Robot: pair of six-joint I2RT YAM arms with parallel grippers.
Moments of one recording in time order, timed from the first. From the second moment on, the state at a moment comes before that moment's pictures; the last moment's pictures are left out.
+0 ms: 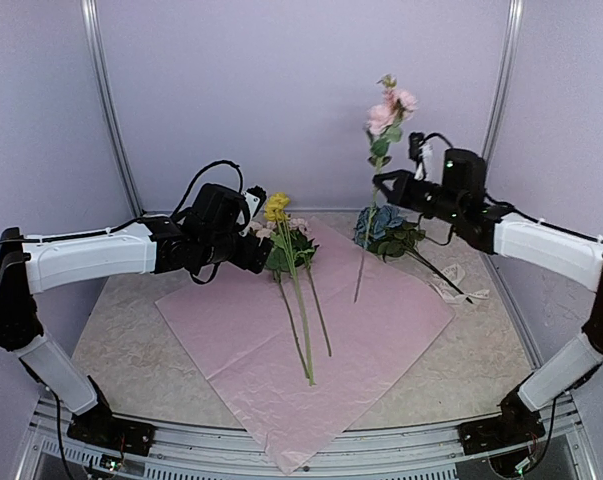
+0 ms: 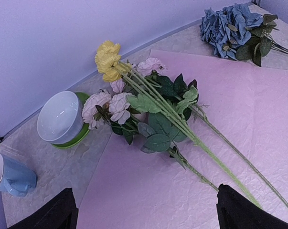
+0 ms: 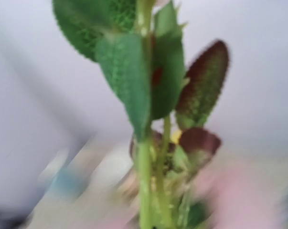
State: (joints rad) left arm -0.79 1.60 1.22 -0.24 -0.41 0.01; right arm 0.43 1.41 1.14 0.22 -0.20 0.46
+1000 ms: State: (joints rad) left arm -0.80 1.60 1.22 -0.24 -0.41 0.01; right arm 0.52 1.89 1.51 -0.26 -0.18 0.32
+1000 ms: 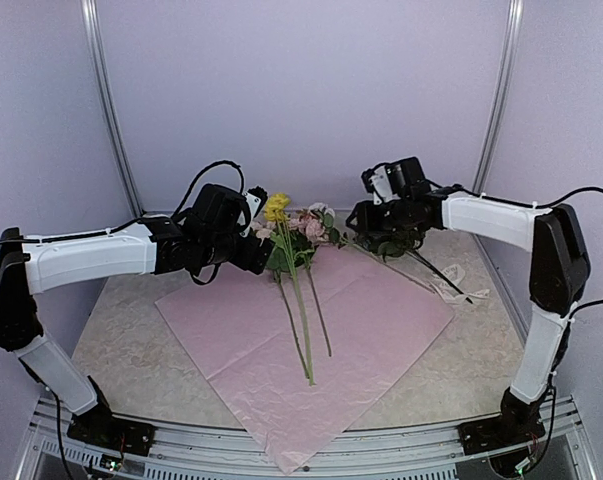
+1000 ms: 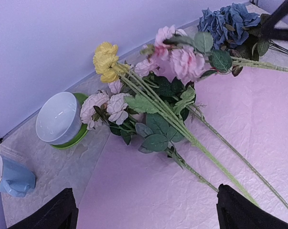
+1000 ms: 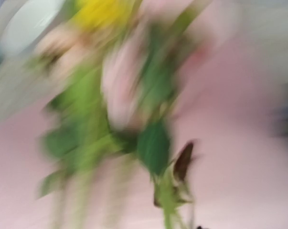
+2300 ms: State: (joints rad) left arm -0.80 1.60 1.22 -0.24 -0.40 0.02; right arm 0.42 2.29 1.82 -0.69 0.01 -0.13
